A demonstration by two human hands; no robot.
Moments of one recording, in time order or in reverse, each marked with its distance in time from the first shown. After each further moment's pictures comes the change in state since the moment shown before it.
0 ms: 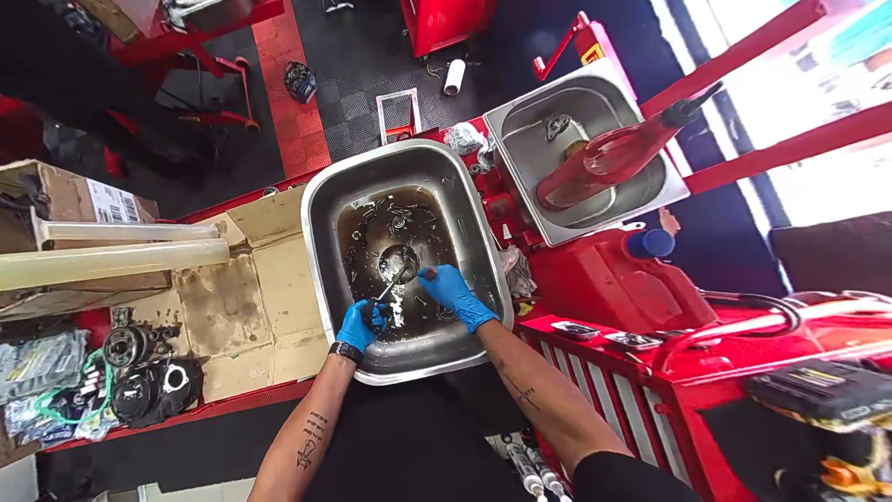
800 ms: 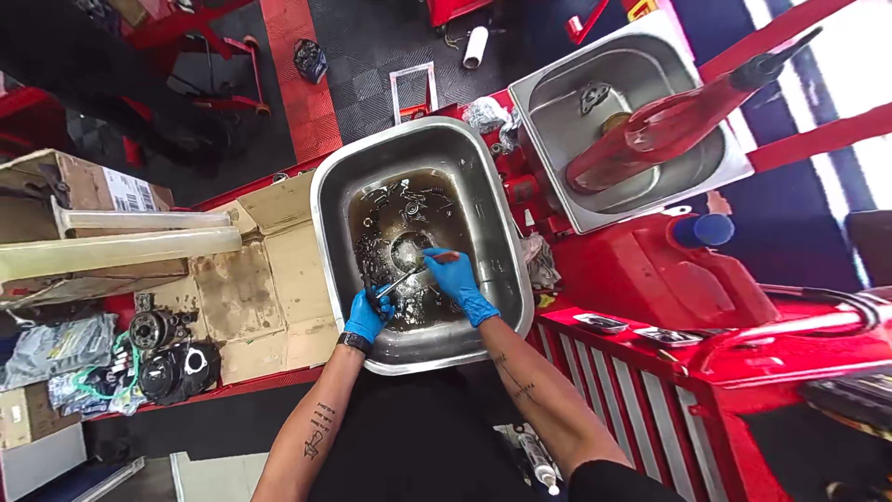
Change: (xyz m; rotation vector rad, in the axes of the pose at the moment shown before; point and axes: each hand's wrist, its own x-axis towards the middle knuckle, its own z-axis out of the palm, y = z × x) left_hand -0.006 0.005 0.004 -0.029 0.094 0.073; right_hand 0.002 -0.010 0.030 0.422 0.187 -0.072
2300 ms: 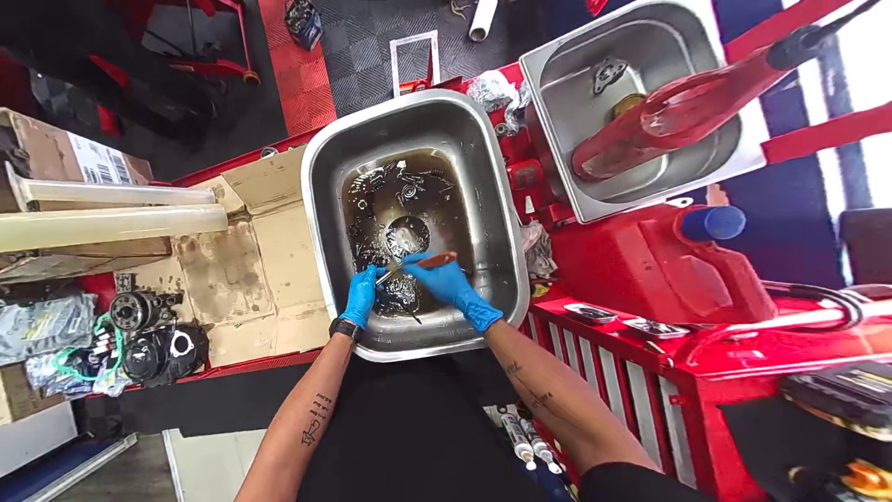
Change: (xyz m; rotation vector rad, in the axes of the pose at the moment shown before) left_hand 0.012 -0.006 -0.009 0.792 0.005 0.447; right_hand -0.019 -0.016 -0.004 0.065 -0.107 0.046
